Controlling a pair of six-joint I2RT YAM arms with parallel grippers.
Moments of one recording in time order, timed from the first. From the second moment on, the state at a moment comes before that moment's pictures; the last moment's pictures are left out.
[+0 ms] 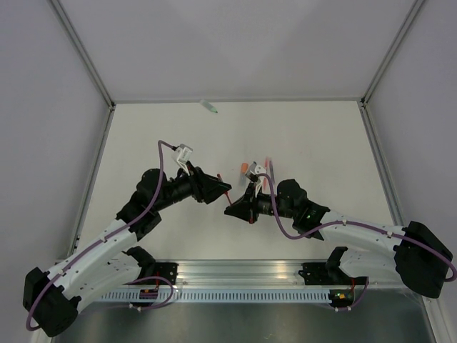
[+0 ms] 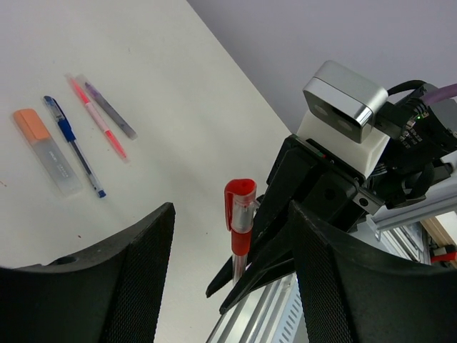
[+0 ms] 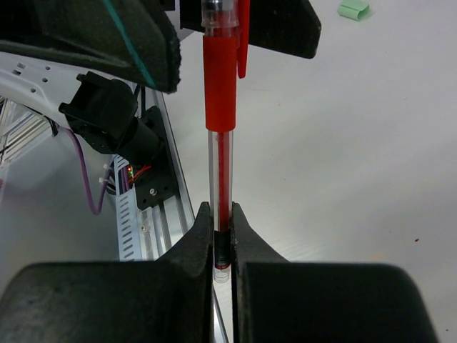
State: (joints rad) left arm -0.65 0.82 0.59 0.16 0.36 -0.63; right arm 0.92 1.15 0.52 0.46 -0.39 0.39
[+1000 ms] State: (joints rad) left arm -0.65 0.81 0.62 0.16 0.34 -0.62; right arm 0.93 1.16 0.53 0.46 -0.43 0.39
